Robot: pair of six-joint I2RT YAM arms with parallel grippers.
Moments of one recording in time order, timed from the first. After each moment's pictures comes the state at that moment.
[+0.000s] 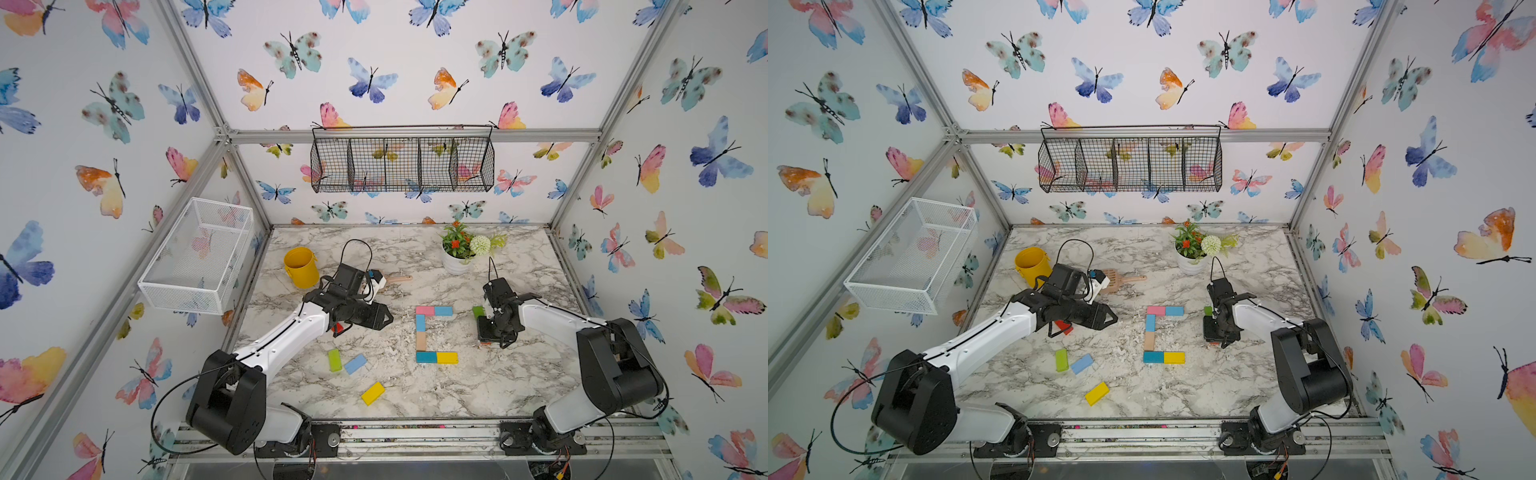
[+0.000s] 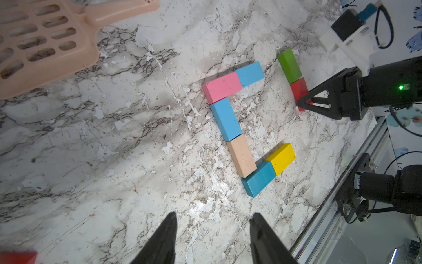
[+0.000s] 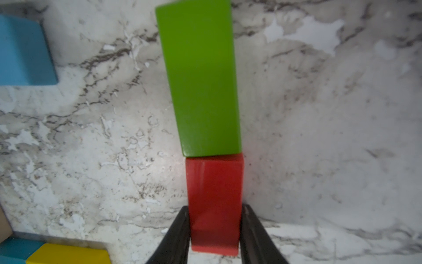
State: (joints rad) left arm -0.48 1.39 0.95 -0.54 0.44 -0.17; right arm 0.35 1.58 0.83 -0.64 -0.04 0.32
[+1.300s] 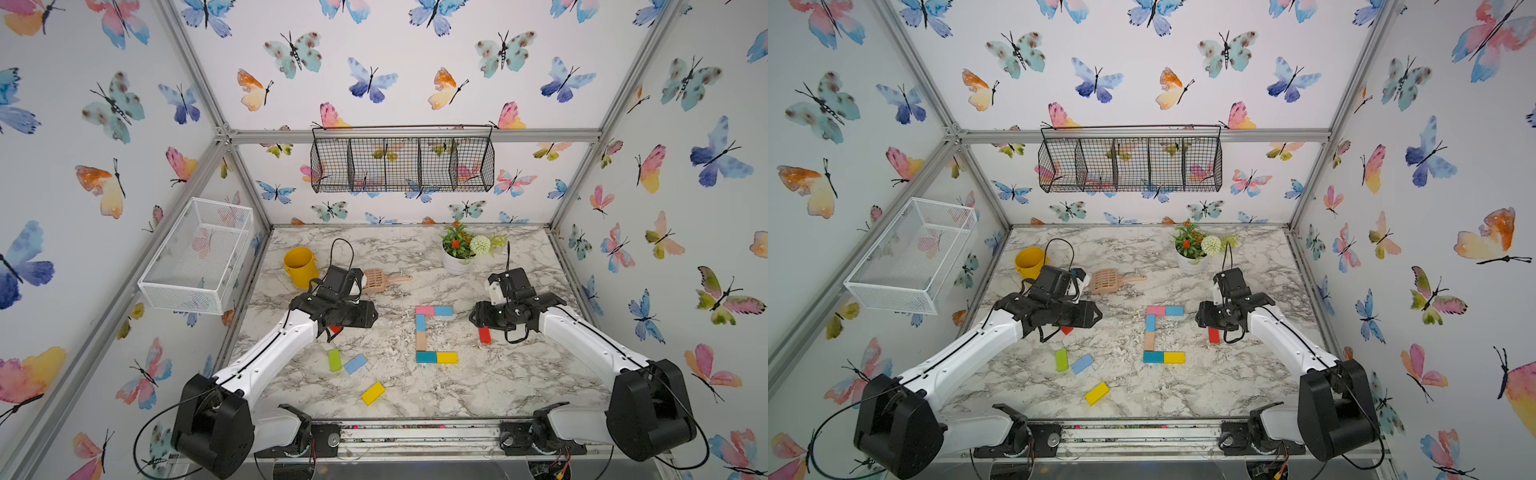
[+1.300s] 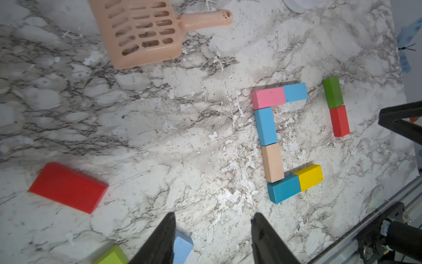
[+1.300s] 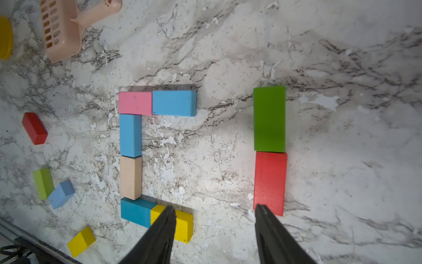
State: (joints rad) left arm -0.46 1.24 0.94 -0.67 0.20 -0.35; right arm 0.34 1.33 0.86 -0.63 -0.23 0.36
